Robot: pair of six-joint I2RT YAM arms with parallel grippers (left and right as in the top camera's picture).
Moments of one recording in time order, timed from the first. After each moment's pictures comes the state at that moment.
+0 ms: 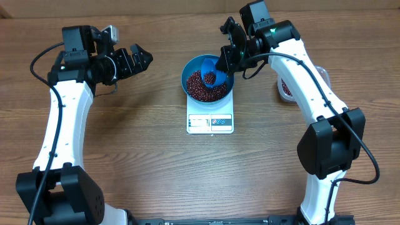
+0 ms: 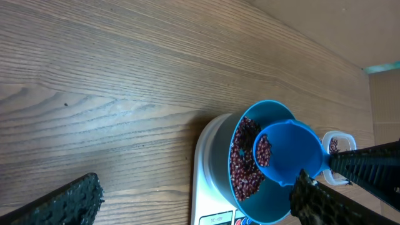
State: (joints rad) left arm 0.10 1.68 1.43 -0.68 0.55 -0.31; right arm 0.33 2.08 1.96 -1.04 -0.47 0.10
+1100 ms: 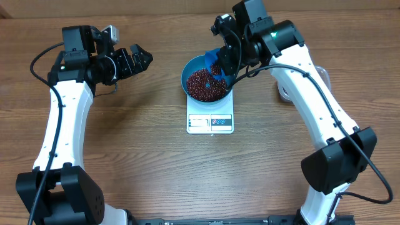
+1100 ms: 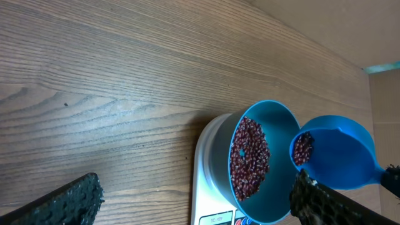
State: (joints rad) left arm 0.10 1.68 1.43 -0.68 0.55 -0.31; right arm 0.41 1.97 2.00 -1.10 -0.23 -0.14
